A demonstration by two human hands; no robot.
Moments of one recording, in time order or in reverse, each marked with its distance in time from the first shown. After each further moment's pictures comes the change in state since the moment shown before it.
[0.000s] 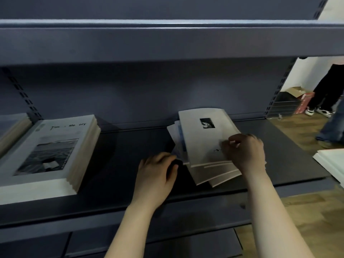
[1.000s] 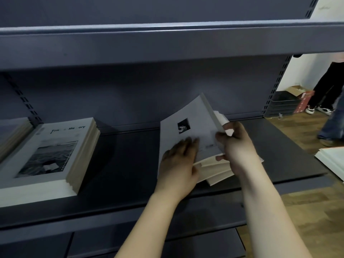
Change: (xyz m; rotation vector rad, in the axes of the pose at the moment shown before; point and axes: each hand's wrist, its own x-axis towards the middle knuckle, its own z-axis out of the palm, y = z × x) left_hand 0.023 0.058 0.000 0.070 -0.069 0.116; right_hand -0.020 -0.045 -0.030 0.906 -0.271 0.241
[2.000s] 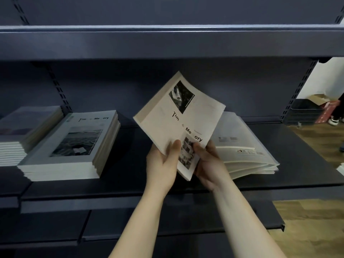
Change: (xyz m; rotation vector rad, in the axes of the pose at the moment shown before) left_hand -0.040 -0.033 -0.022 -1.101 0.495 -0.353; right_hand -0.040 0.045 0.079 0.717 -0.421 0.200
